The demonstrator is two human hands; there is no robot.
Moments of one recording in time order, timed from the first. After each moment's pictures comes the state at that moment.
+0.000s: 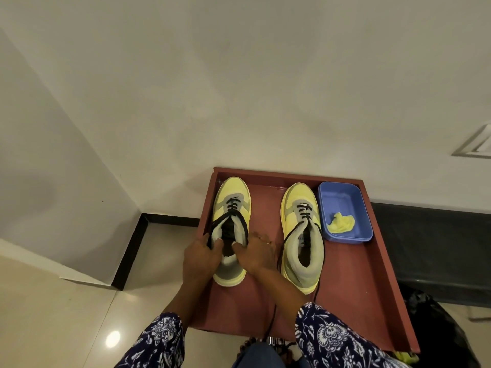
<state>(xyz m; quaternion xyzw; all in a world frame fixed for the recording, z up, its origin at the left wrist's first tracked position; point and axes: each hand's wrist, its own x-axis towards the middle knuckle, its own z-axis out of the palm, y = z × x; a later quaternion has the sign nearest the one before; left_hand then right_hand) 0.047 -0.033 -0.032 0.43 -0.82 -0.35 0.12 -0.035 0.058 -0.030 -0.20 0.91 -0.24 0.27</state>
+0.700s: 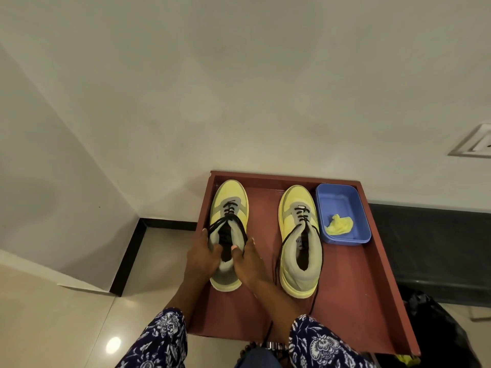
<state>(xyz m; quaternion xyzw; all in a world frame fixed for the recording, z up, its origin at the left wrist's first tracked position) 0.037 -0.034 -0.023 0.43 -0.80 -0.42 0.05 -0.023 0.058 -0.044 -0.14 0.83 -0.39 0.38</state>
